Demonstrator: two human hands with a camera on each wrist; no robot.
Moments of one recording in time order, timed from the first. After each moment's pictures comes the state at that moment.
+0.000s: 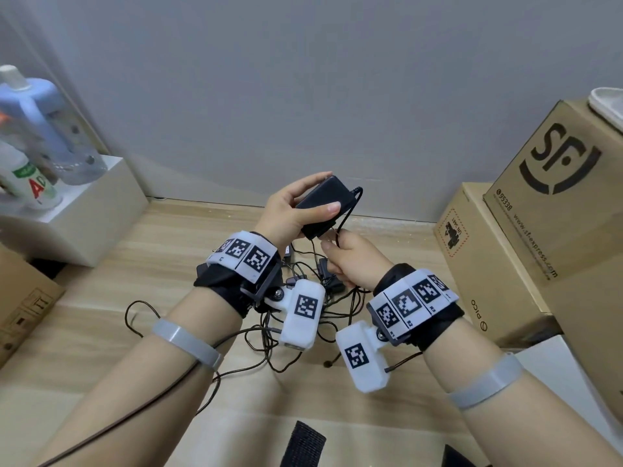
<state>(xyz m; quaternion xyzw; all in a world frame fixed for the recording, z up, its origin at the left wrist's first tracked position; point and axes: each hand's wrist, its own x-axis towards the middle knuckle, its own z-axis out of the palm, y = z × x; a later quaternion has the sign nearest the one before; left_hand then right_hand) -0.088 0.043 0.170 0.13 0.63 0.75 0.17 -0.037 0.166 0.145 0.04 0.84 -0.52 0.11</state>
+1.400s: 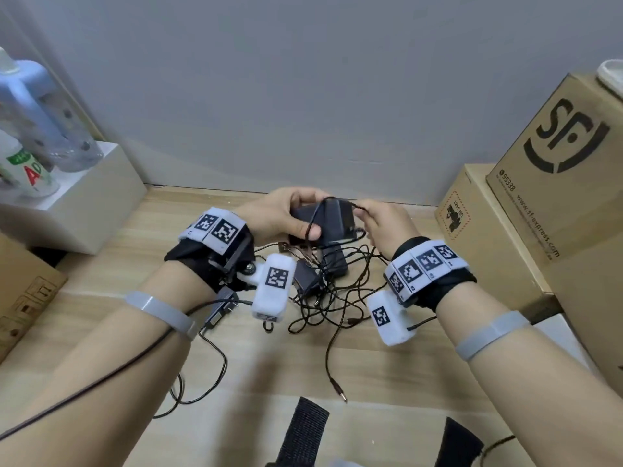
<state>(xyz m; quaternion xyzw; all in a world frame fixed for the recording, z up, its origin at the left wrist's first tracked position) -0.103 0.016 0.160 0.28 0.61 0.62 0.40 -0.046 0.210 0.139 0.03 0.96 -0.28 -0.04</state>
